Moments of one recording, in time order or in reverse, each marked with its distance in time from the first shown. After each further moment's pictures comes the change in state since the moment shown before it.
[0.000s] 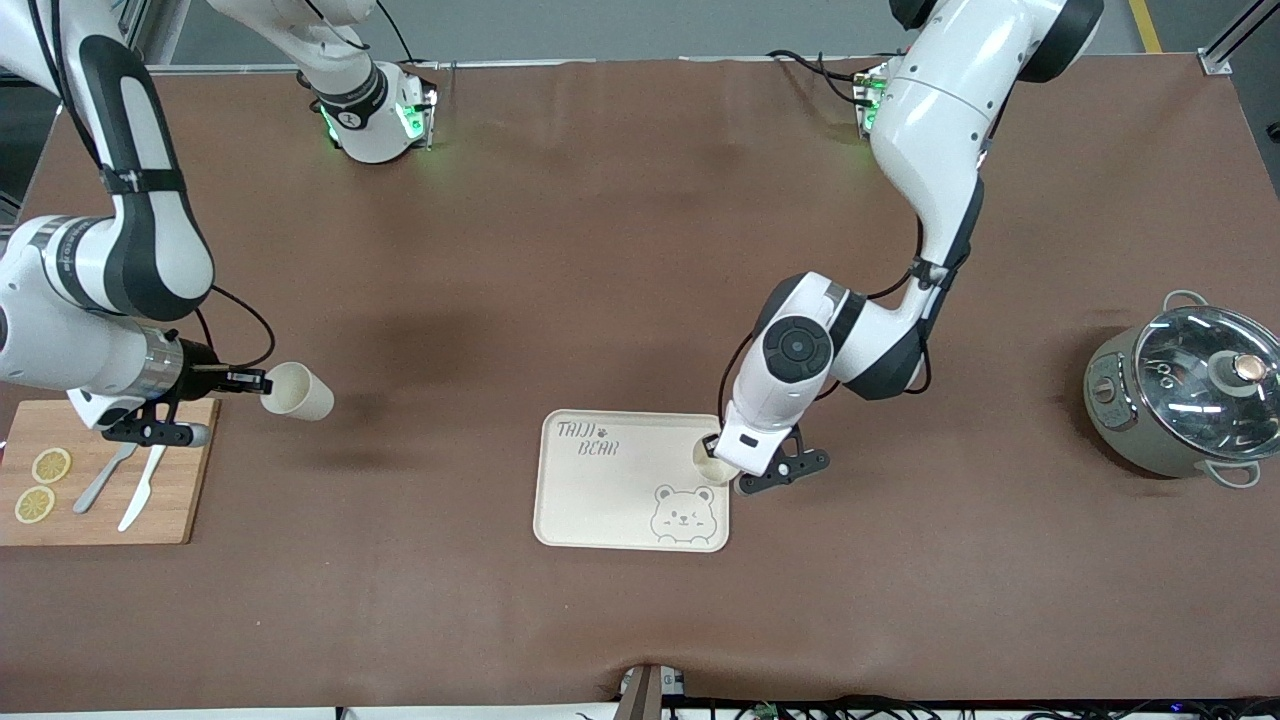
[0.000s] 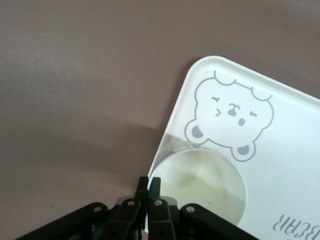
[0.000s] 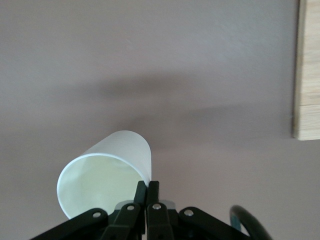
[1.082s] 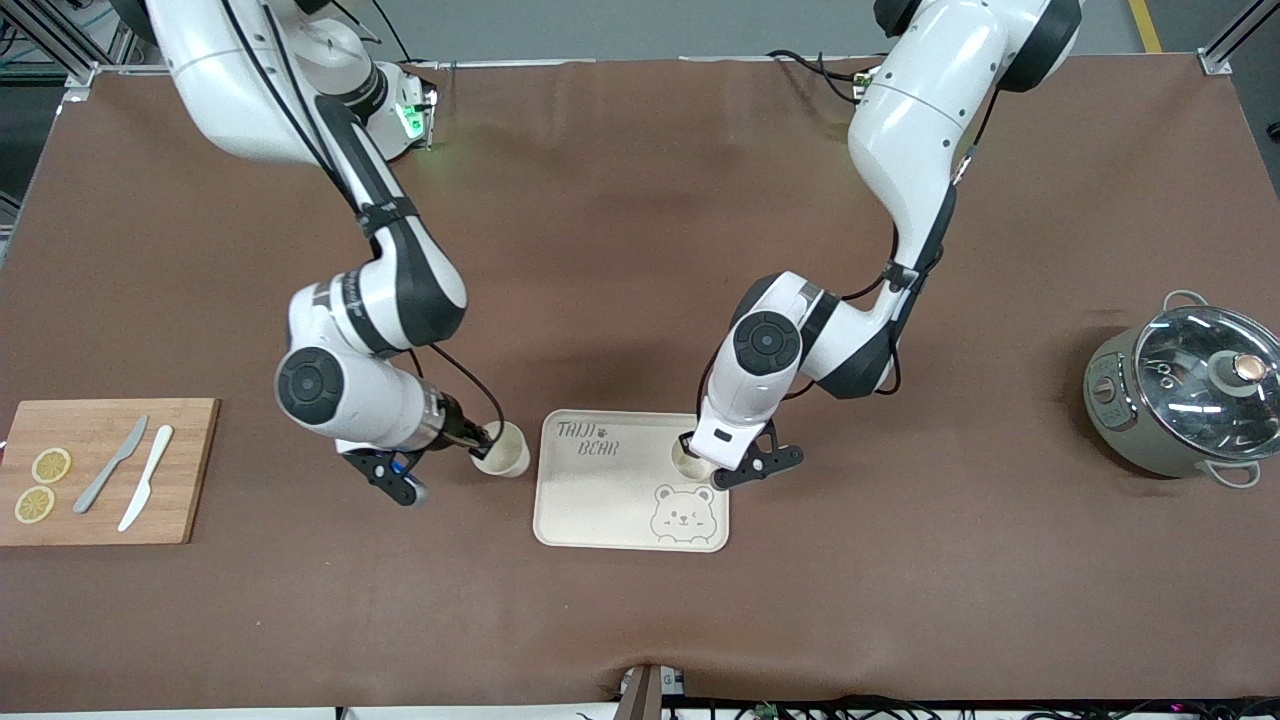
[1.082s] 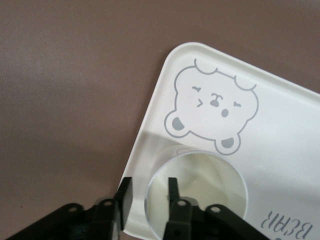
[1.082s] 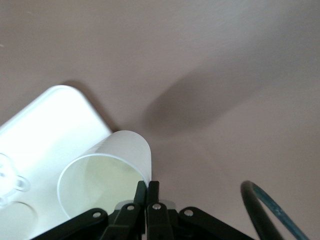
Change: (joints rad) left arm -0.036 0.031 0.007 0.022 0.015 0.037 -0.029; right arm 0.407 0.352 0.005 0.385 0.089 0.105 0.869
